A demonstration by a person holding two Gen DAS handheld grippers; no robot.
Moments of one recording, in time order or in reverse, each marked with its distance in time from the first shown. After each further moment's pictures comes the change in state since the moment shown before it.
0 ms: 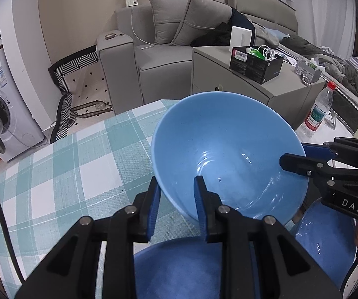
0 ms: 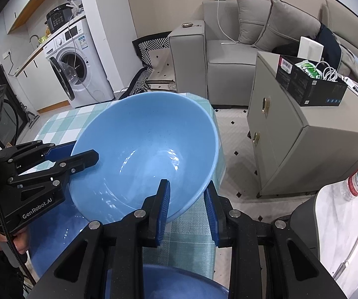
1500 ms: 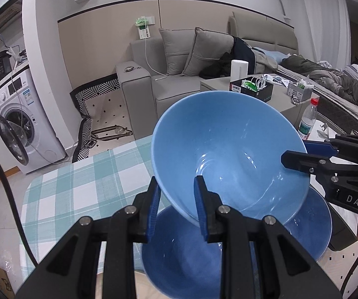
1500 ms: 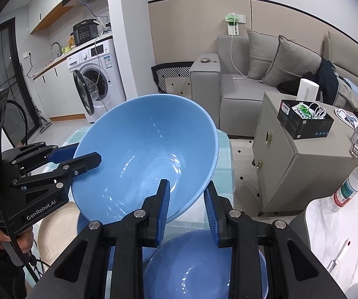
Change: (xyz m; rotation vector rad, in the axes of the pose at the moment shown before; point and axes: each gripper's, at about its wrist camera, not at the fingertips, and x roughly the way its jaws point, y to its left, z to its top) left arm -0.131 -0.001 -0.036 0.012 -0.166 0.085; right arm -0.122 0.075 -0.026 -0.081 -0.167 0.024
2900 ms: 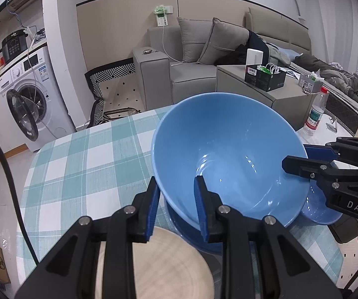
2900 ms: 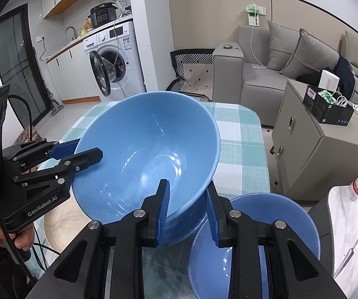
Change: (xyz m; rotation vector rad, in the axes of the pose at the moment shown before) left arm -0.013 0.030 -0.073 -0.073 0.045 0.048; right arm 0.025 0.056 -0.051 -0.058 0.074 0.066
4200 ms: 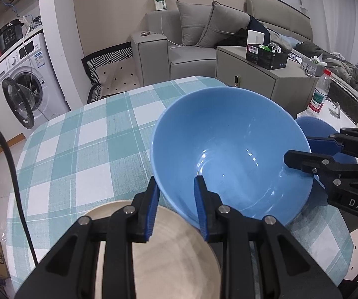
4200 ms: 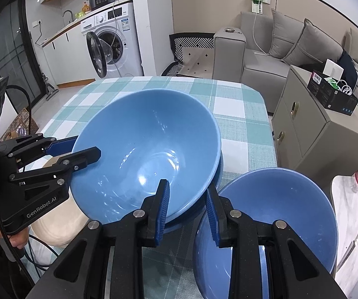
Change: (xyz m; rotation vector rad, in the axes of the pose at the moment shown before) left arm 0.029 -0.001 -0.034 0.003 0.080 -0.008; right arm 0.032 0.012 -0.025 -0.025 0.083 -0.040
